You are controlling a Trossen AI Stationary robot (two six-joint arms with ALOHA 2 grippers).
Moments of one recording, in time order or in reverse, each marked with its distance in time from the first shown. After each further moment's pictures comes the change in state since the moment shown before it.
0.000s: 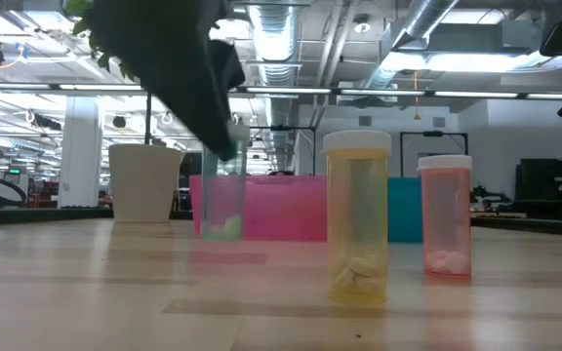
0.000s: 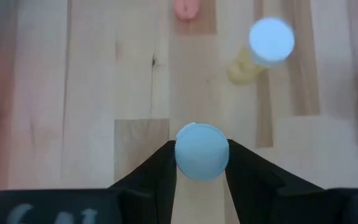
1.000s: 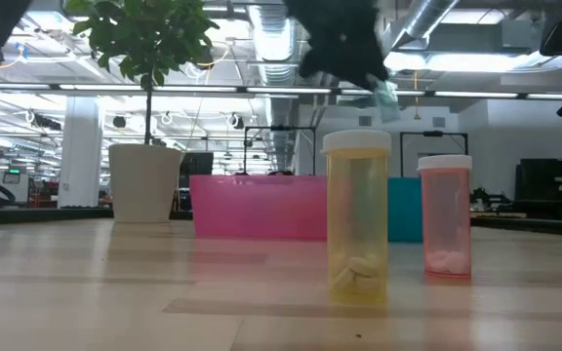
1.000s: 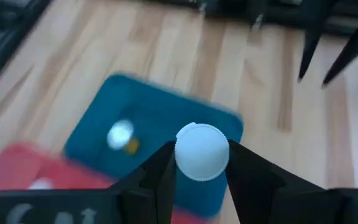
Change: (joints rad) left arm 0.464 0.088 0.460 -0.044 0.027 0.235; right arm 0.000 0.000 0.000 -0.001 0.004 -0.009
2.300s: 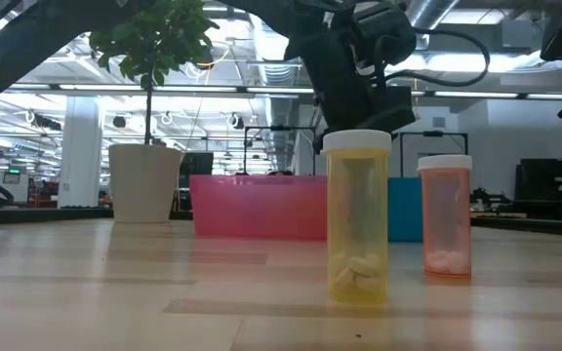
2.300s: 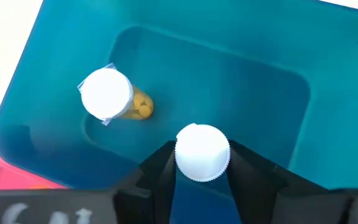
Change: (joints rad) left arm 0.064 0.355 0.228 -0.185 0.001 0.097; right arm 0.000 0.000 -0.002 -0.040 -0.002 0.001
